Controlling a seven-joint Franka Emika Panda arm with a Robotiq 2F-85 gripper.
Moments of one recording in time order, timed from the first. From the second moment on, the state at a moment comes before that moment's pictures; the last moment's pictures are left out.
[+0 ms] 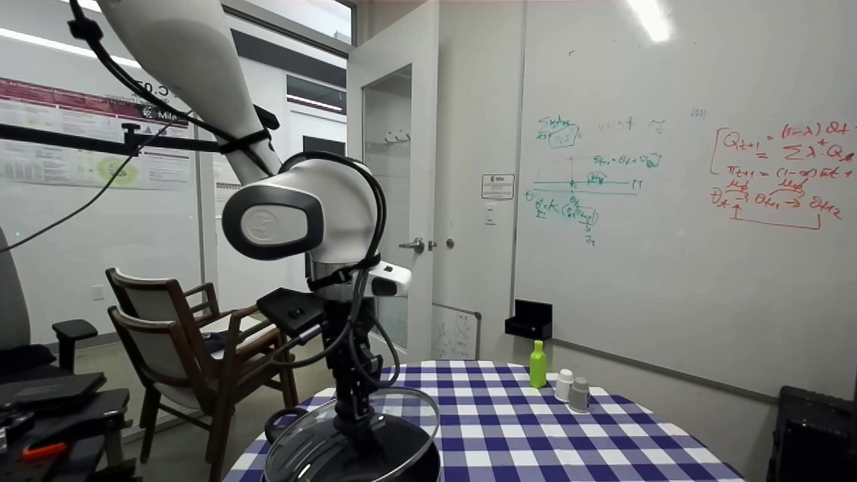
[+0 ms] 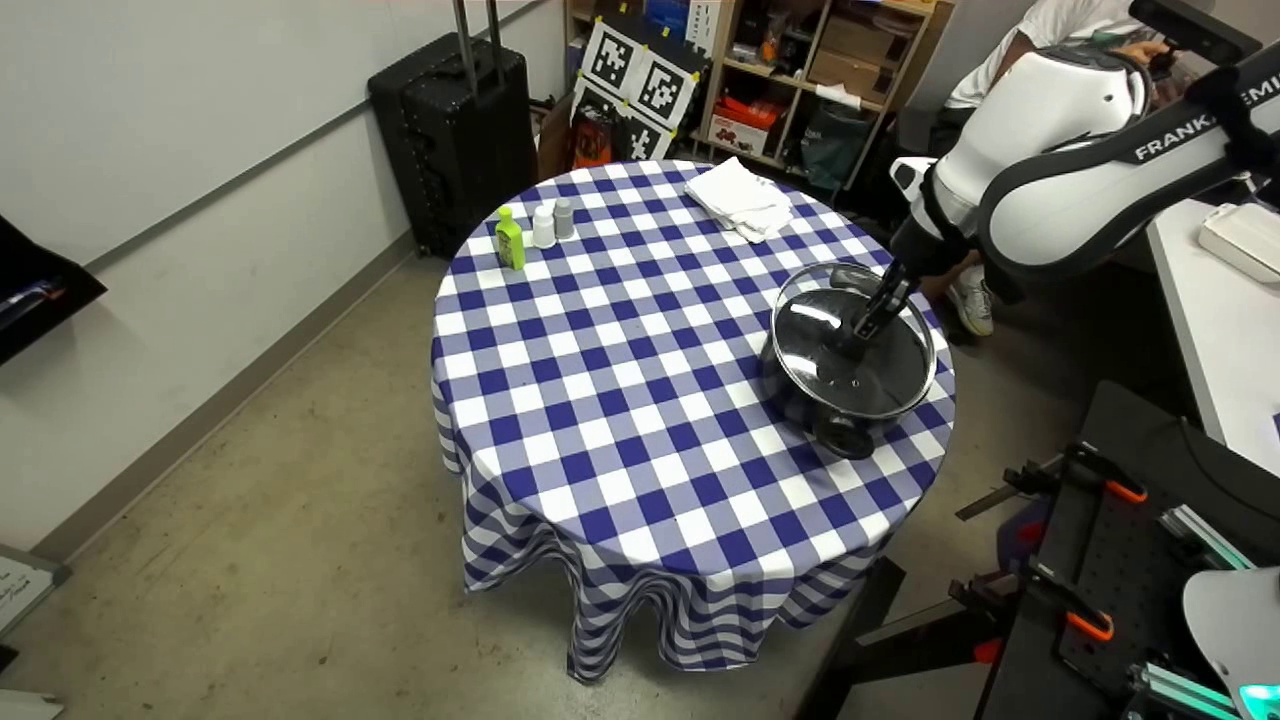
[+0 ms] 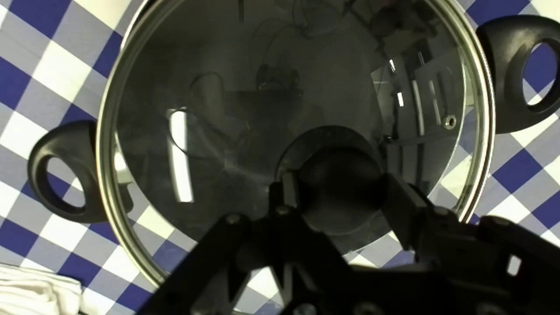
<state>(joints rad) -0.21 0.31 0.05 -2.41 0.08 2.79 -0.44</state>
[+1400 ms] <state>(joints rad) -0.29 0.30 0.09 -2.43 0.21 2.80 -0.45</state>
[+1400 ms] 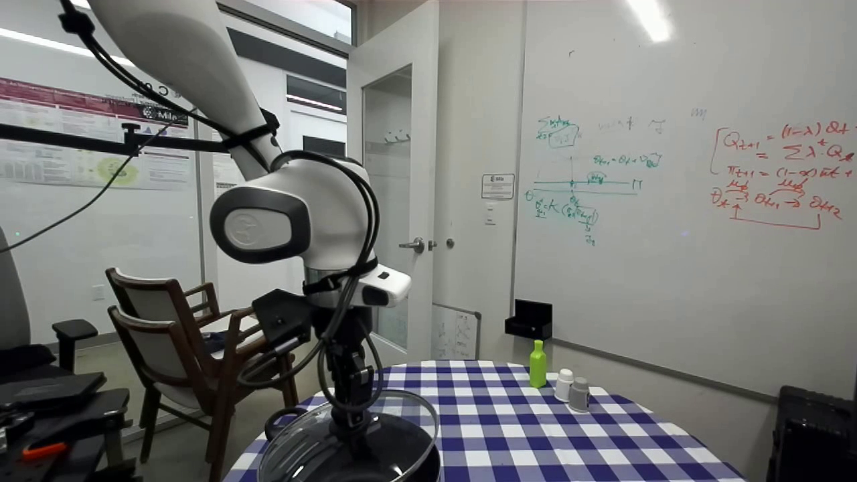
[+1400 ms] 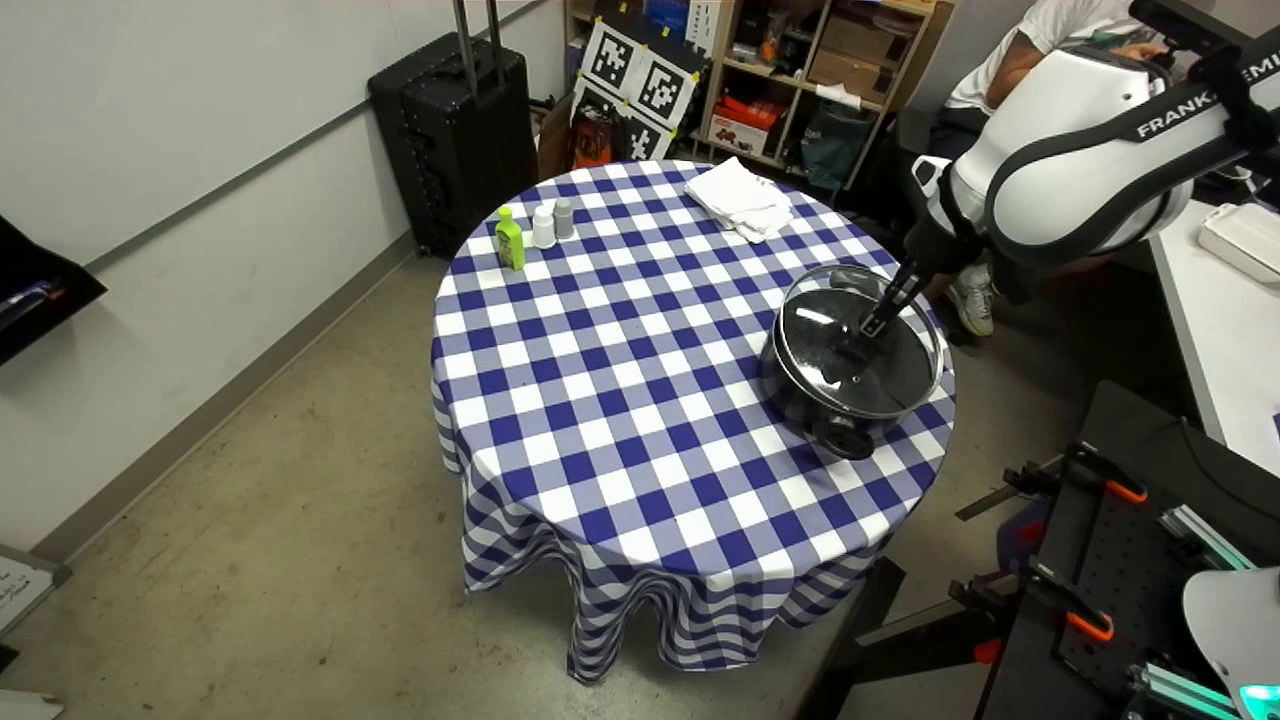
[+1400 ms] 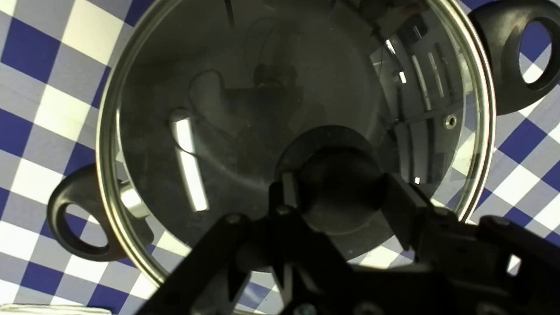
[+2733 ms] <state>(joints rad) -0.30 0.32 0.09 -2.42 0.21 2.80 -0.45</state>
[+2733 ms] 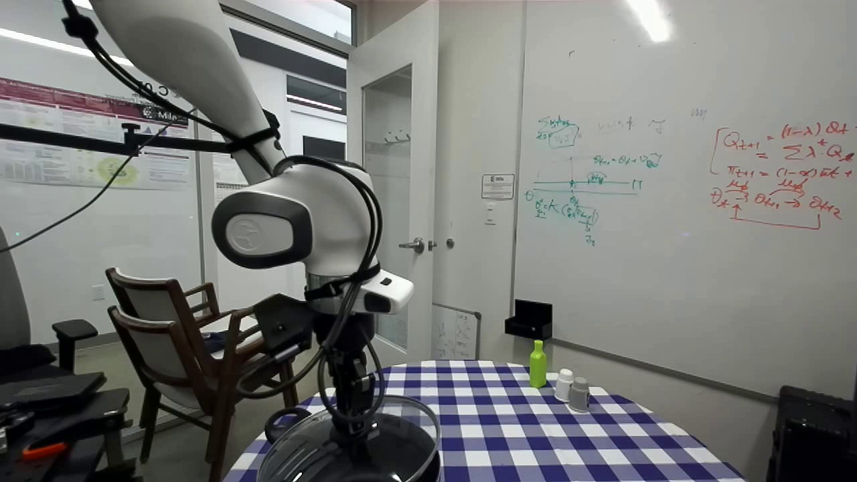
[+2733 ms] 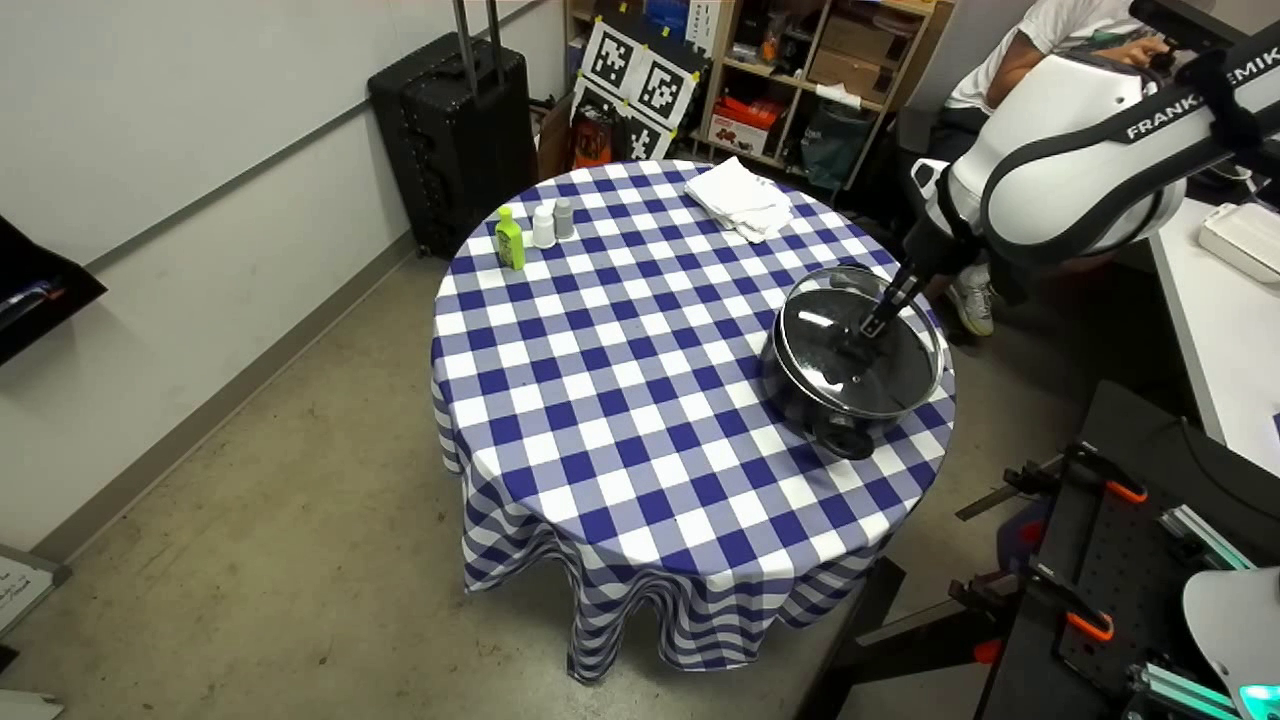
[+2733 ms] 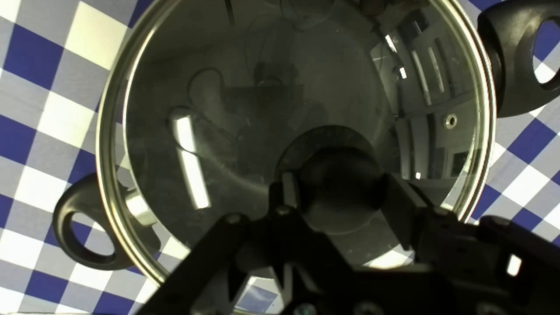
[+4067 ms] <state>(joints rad) -0.30 0.36 0.10 -2.39 0.21 2.80 -0.45</state>
